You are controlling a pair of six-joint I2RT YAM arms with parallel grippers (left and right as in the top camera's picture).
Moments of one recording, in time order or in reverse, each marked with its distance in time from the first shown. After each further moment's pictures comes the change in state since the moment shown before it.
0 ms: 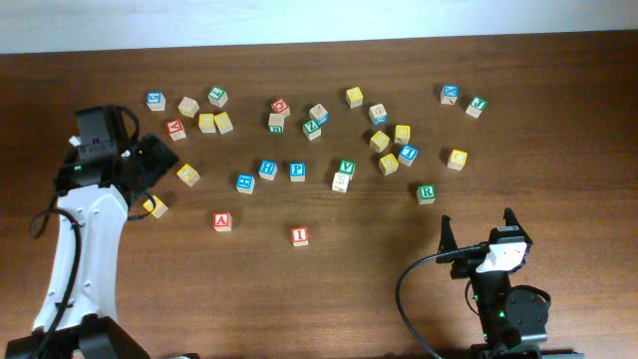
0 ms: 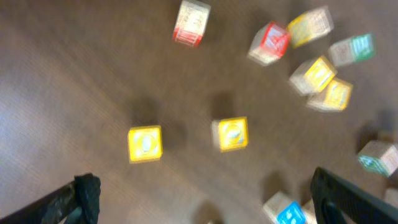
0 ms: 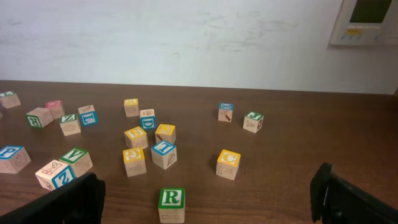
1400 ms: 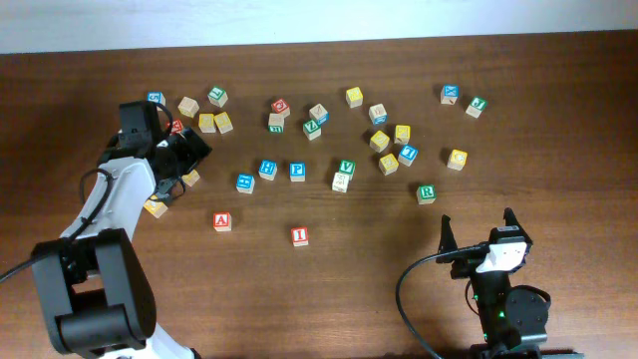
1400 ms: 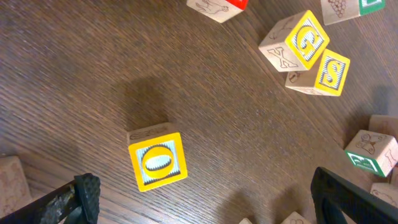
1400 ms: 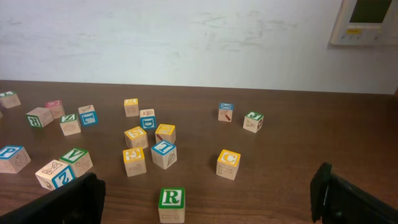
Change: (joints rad) left arm -0.066 0.290 0.000 0.233 0.185 -0.058; right arm 0.000 0.000 0.000 0.000 0.000 0.000
